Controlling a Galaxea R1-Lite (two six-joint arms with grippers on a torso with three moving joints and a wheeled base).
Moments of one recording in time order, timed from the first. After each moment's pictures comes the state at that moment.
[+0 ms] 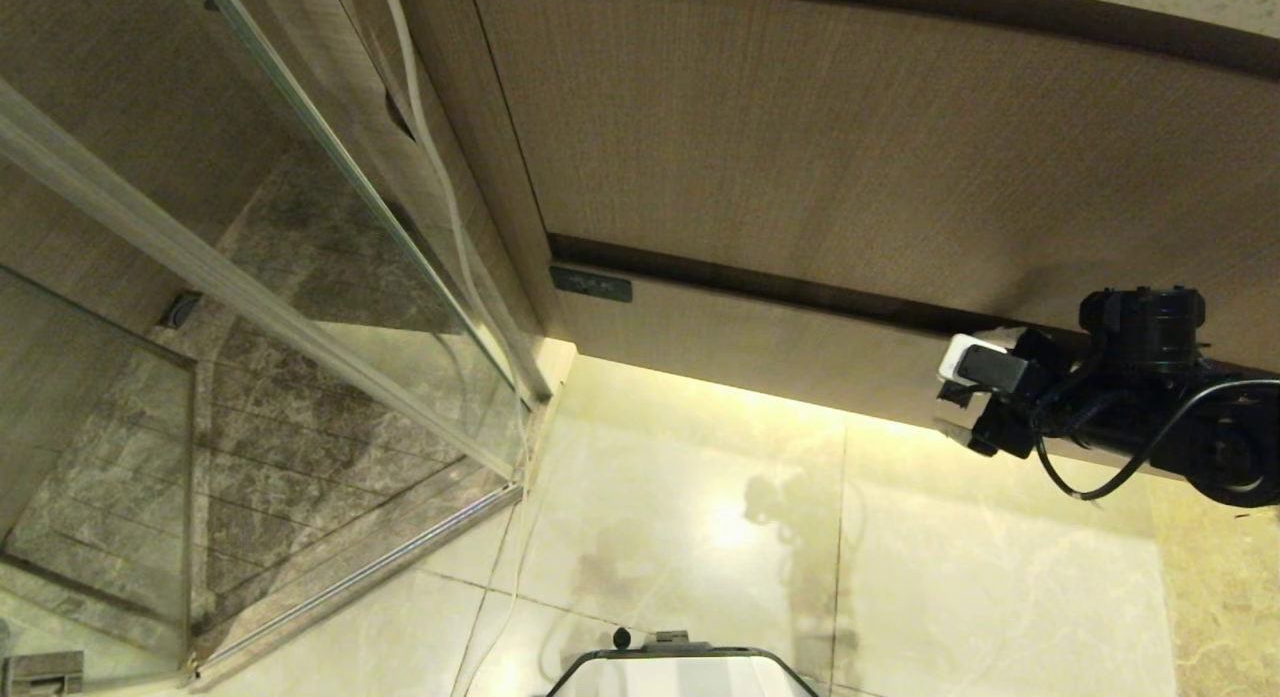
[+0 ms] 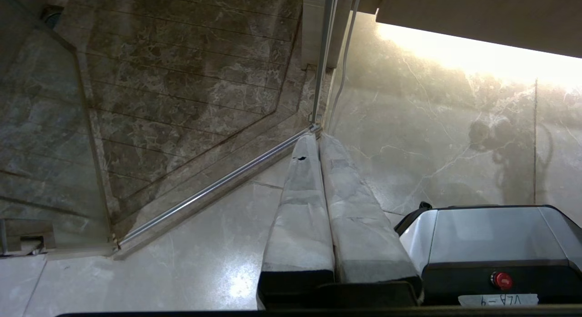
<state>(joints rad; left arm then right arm) 0.00 0.00 0.00 0.00 0.00 0.00 0.02 1.88 -0.83 -0.55 0.09 -1.12</state>
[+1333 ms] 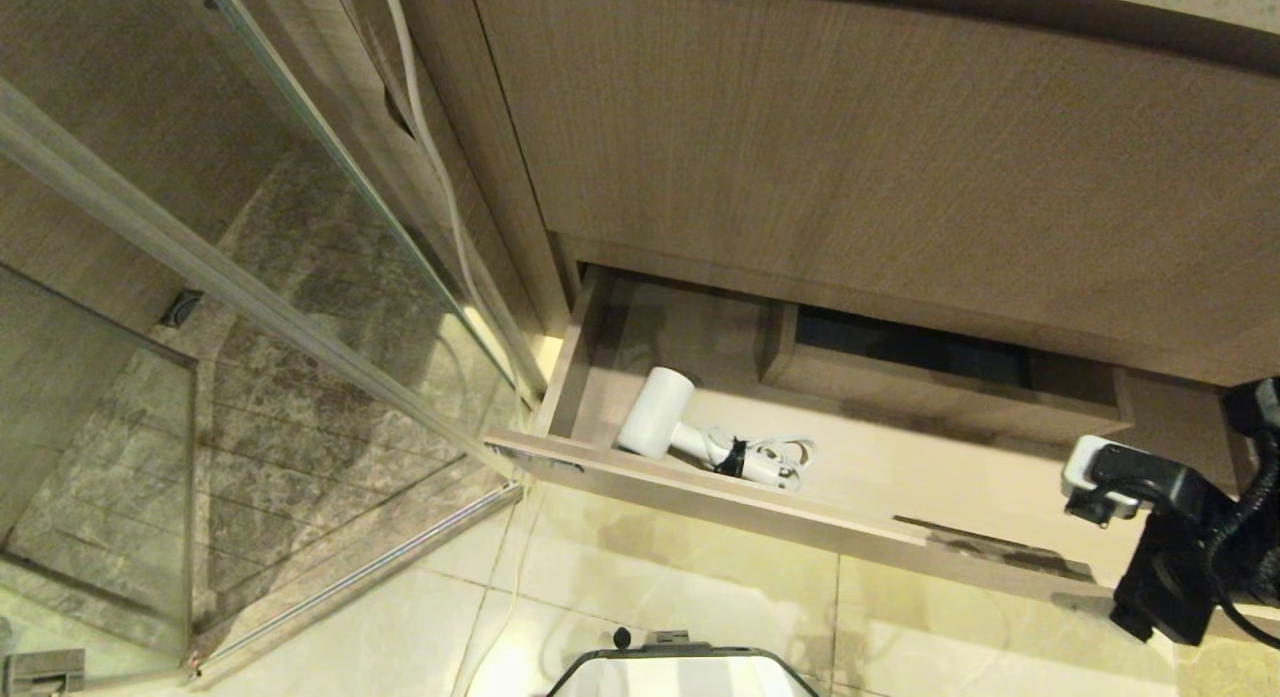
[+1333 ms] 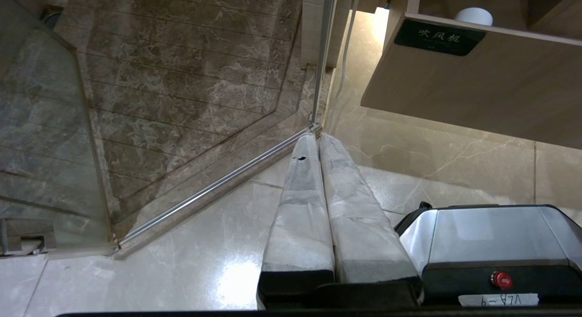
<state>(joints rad) 0.00 0.00 0.00 0.00 0.00 0.00 -0.01 1.40 -0.57 0.02 0.04 -0.85</state>
